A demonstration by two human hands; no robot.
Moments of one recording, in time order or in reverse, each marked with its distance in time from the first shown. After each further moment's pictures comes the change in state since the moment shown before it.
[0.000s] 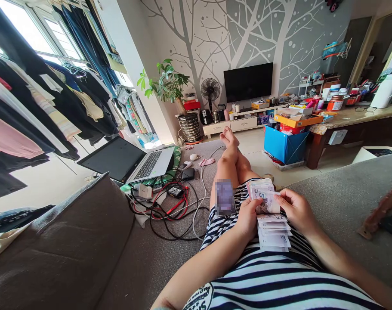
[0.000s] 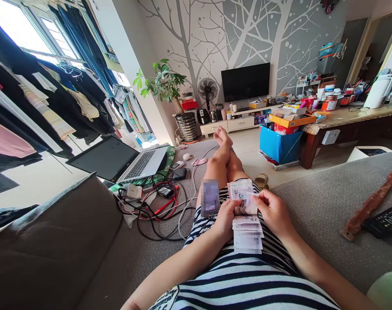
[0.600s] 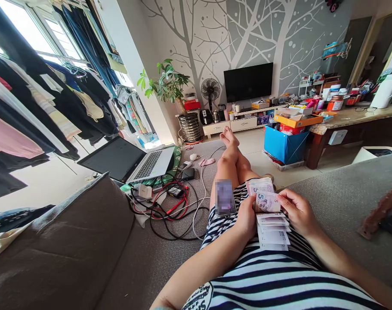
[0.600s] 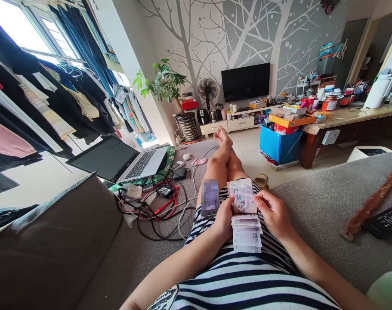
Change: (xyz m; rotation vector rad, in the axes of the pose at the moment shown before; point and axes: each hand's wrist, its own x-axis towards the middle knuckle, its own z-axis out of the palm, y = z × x) left_hand 0.002 0.001 0.003 -0.032 -0.020 -0.010; right_hand -0.007 -0.019 -0.002 0.097 -0.020 -0.049
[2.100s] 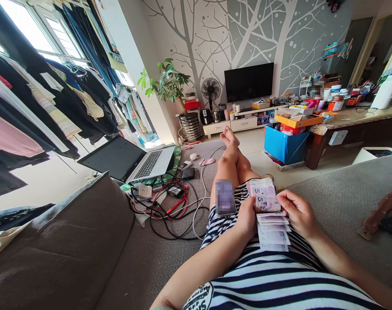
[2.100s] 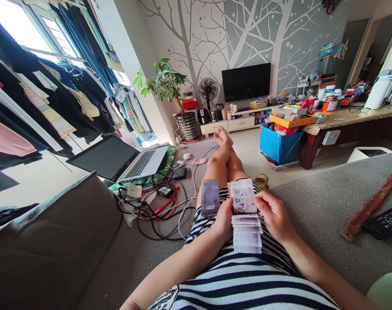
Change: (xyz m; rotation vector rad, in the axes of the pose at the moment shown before) left_hand 0.001 -0.002 -0.002 0.036 -0.042 0.025; right_hand -0.003 0.005 -0.002 0.066 -0.062 0.011
